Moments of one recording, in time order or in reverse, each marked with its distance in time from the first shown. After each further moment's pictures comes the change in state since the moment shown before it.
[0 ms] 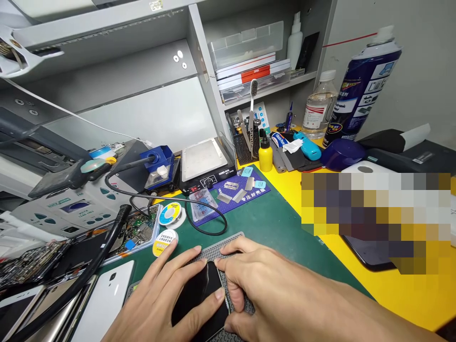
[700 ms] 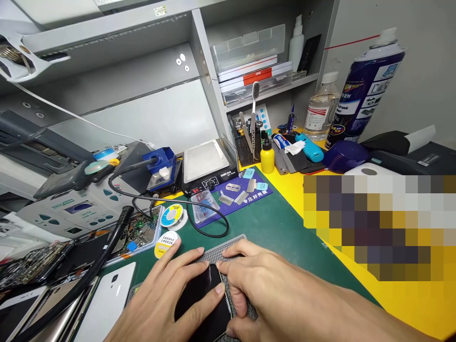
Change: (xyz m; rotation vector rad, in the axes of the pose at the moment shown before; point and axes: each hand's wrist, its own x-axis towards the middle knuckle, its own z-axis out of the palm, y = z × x) left_hand 0.003 -0.005 -0.006 -0.077 -0.054 0.193; right_hand 0.003 0.001 -0.001 -0.096 0.011 -0.009
